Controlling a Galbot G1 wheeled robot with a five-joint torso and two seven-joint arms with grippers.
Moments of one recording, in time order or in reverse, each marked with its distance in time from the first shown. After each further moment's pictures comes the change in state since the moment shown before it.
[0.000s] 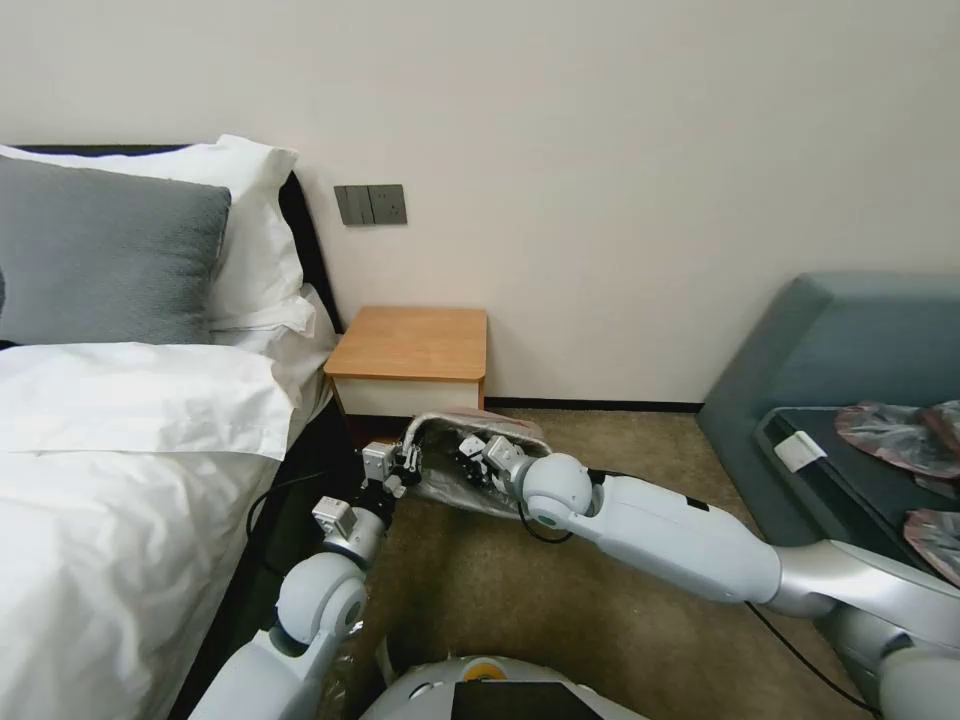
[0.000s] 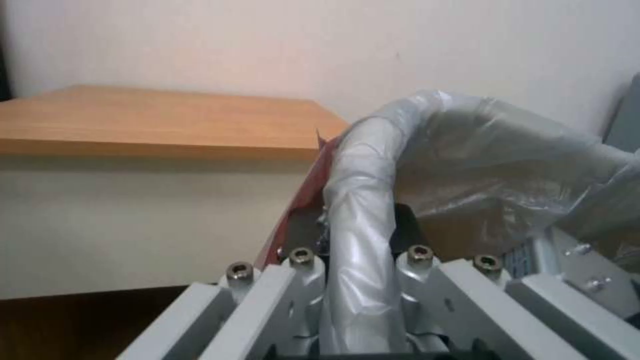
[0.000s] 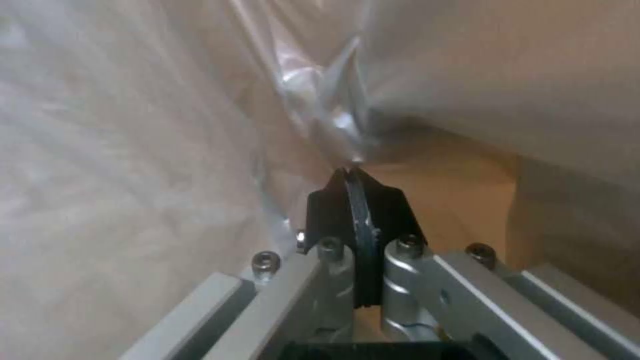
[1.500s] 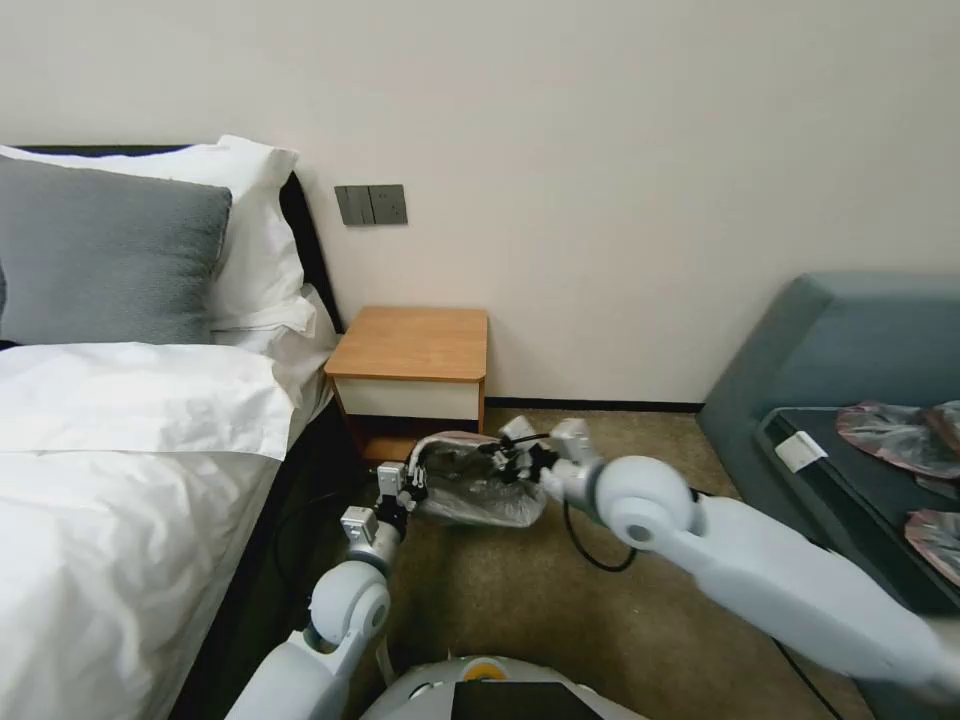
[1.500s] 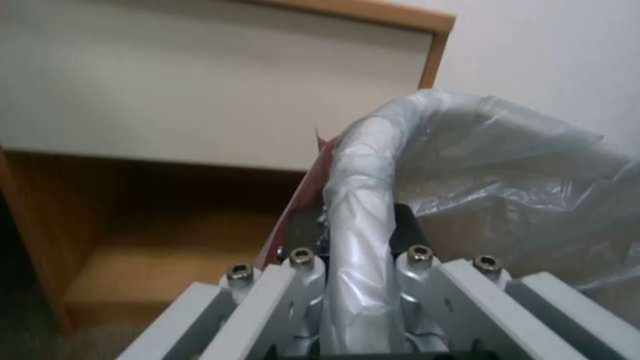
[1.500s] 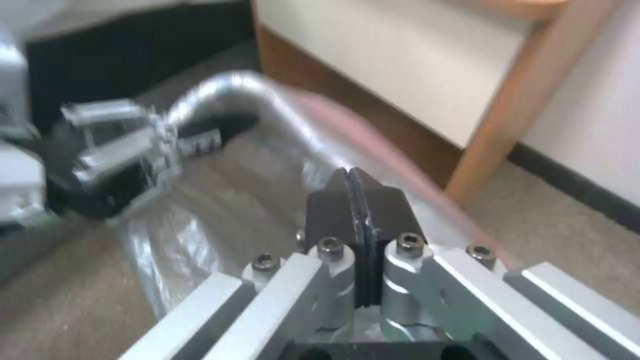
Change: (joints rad) left arm -0.014 -0.055 0.083 0.130 -0.008 0.040 -0.138; right arm -0.288 -0.228 0.450 0.365 0.356 0.032 0.071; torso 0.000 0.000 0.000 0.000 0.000
